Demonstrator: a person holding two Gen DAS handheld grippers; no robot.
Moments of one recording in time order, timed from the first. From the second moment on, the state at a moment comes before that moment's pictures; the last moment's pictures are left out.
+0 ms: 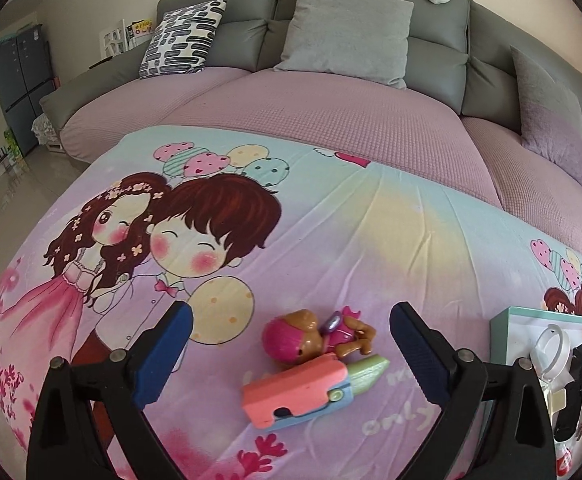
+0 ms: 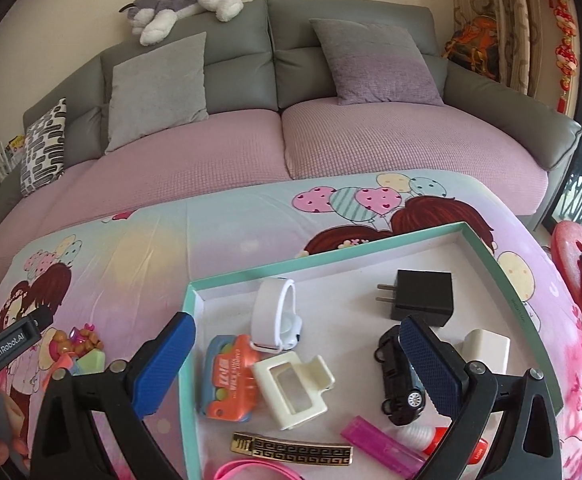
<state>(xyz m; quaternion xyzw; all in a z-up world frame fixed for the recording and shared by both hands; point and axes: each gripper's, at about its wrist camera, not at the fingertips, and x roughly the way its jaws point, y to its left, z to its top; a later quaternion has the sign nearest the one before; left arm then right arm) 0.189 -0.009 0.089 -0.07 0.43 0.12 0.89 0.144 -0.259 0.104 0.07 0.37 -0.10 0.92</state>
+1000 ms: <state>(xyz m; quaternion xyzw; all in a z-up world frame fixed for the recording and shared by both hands) 0.157 0.100 0.051 -0.14 0.48 0.17 0.85 0.168 -0.091 0.055 0.01 0.43 0.08 0.90</state>
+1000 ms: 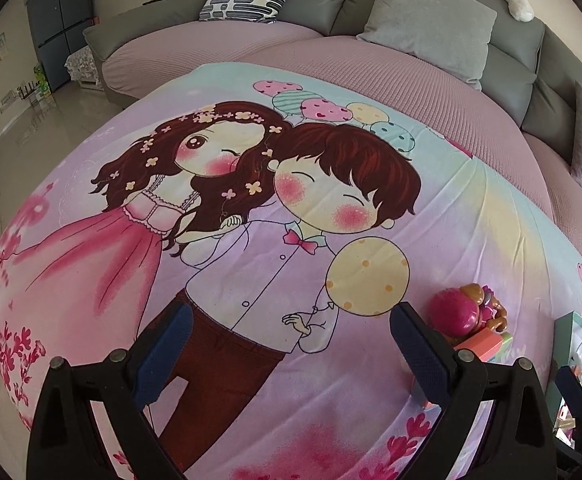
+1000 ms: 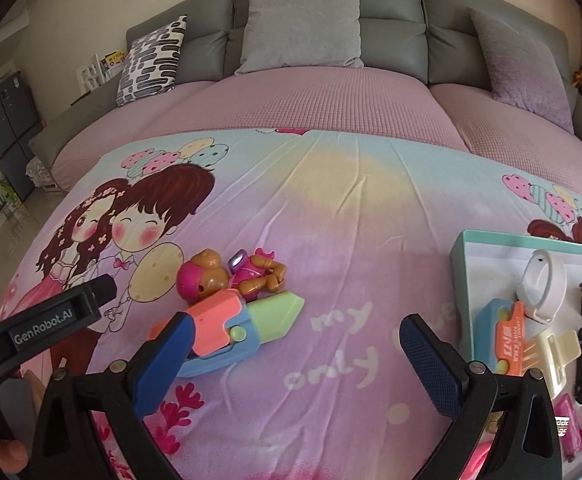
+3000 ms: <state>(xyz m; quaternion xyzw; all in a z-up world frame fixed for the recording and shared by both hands) 0.188 0.072 0.032 -0.24 0.46 0.01 0.85 0.177 -0.115 0.033 0.09 0.45 0.08 0.88</state>
